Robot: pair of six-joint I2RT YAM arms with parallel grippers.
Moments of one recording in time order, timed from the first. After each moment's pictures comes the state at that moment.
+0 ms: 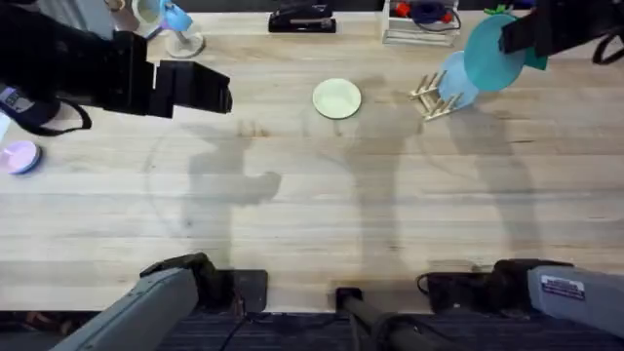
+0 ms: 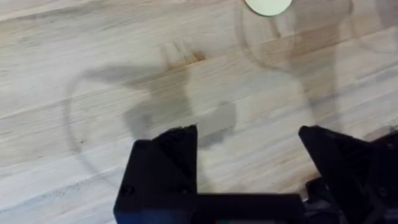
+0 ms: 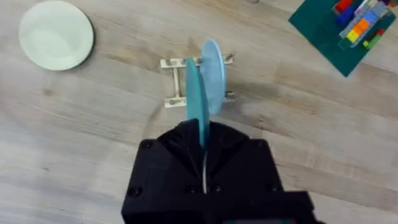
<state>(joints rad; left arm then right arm) 0.24 1.17 1.40 -1.43 0.45 0.36 -0.03 1.39 1.44 -1.03 -0.06 -0.32</state>
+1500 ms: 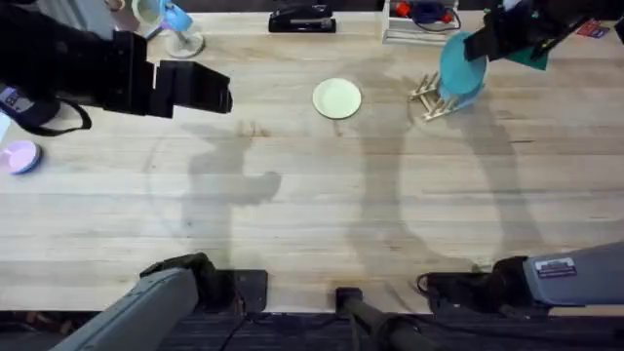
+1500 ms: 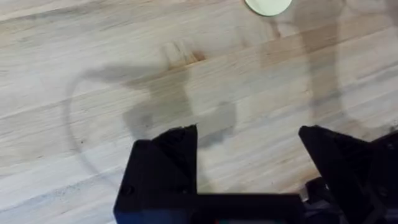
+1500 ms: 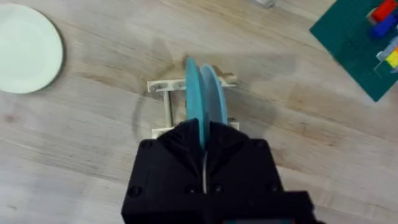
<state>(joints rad) 0.24 1.17 1.40 -1.43 0.45 0.36 -0.03 1.65 1.44 -0.86 -0.06 -0.34</state>
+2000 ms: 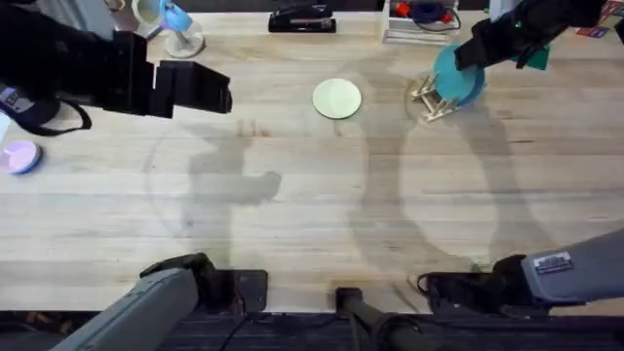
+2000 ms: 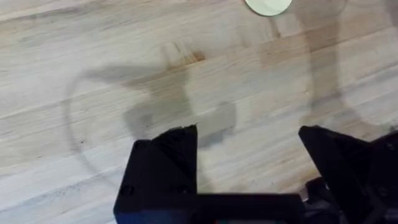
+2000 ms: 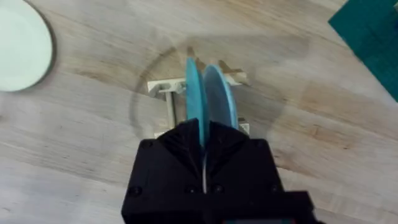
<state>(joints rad) 0.24 1.17 1.40 -1.43 0.45 0.36 -0.03 1.72 1.44 -0.85 -0.06 -0.34</state>
